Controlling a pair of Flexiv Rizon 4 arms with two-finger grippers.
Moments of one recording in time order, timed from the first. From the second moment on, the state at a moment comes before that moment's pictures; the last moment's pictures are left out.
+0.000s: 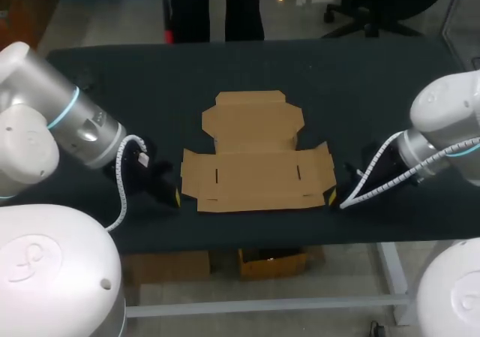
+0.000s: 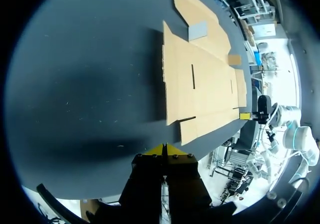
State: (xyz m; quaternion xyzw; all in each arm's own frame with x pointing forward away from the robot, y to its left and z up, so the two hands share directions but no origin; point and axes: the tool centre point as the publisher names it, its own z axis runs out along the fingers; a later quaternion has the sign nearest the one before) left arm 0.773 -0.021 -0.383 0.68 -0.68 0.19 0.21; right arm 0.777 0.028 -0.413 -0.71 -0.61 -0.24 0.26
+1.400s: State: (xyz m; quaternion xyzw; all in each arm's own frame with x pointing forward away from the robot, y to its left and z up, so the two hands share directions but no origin) left arm 0.765 -0.051 -0.415 0.66 -0.67 0.22 0.27; right arm 0.781 0.041 -0.427 -0.71 -0.60 -0.24 0.28
